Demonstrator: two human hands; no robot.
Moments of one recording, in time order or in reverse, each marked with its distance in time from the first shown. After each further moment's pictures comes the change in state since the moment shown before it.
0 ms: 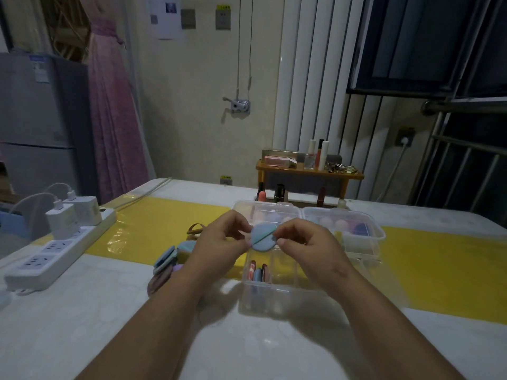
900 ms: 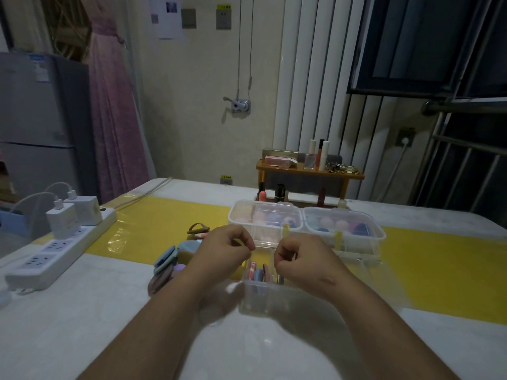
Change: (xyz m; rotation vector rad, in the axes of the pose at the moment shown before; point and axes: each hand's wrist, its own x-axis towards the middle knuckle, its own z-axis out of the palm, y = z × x) left_hand 0.000 -0.003 0.001 0.094 -0.077 -0.135; right_hand 0.000 0.003 0.003 -0.389 -0.176 0.089
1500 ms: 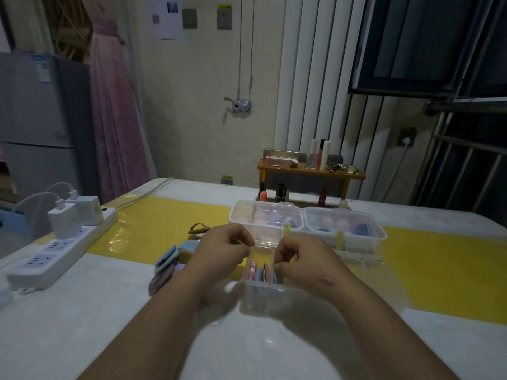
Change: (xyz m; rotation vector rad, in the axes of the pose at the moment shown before) left_hand 0.001 0.000 -0.001 -0.010 0.035 0.001; right_hand 0.002 -0.001 0.002 -0.034 0.009 0.028
